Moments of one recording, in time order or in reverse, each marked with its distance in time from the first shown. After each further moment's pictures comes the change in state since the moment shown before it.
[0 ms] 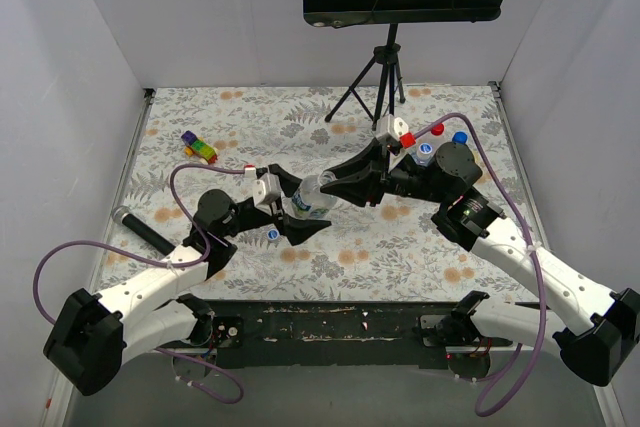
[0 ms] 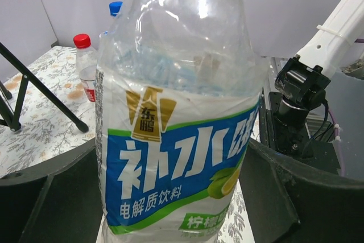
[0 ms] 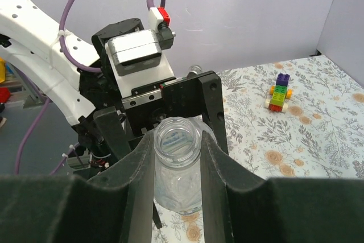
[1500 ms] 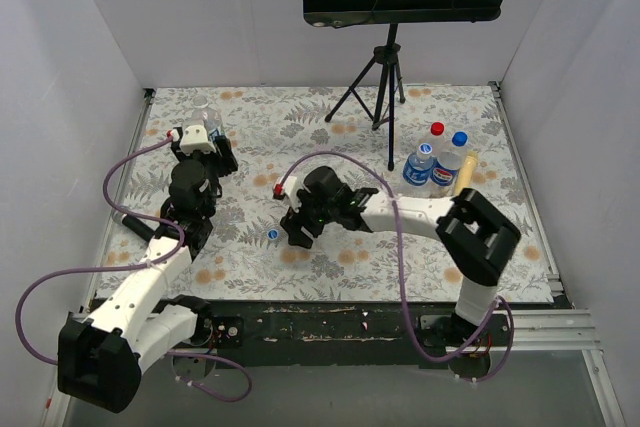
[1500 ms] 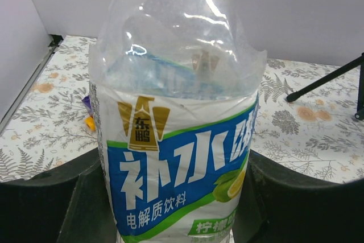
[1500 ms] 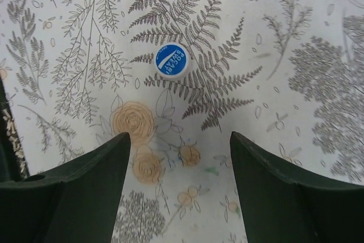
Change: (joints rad) left arm 0.322 -0.057 0.159 -0.472 -1.081 0.051; right arm 0.188 0.708 0.134 -0.317 0.339 -0.323
